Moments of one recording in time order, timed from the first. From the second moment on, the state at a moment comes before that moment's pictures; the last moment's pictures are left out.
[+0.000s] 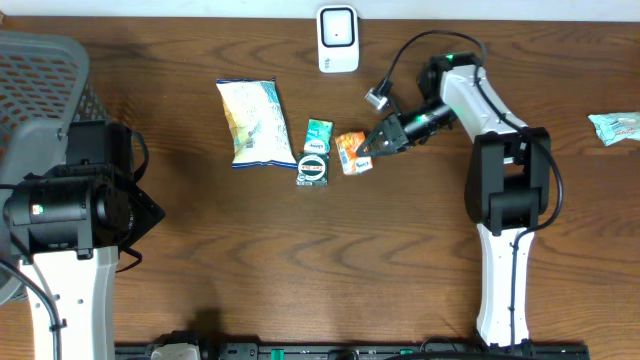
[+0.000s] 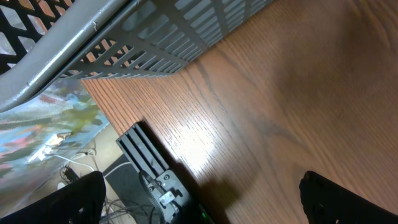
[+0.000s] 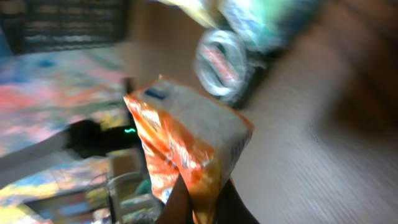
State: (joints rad) left arm 0.07 1.19 1.48 -1.69 -0.42 -0.73; right arm 0.17 2.44 1.98 -1.47 -0.99 -0.56
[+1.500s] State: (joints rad) left arm 0.07 1.19 1.48 -1.69 -0.42 -0.73; right arm 0.44 2.51 2.50 -0.55 0.29 -0.60
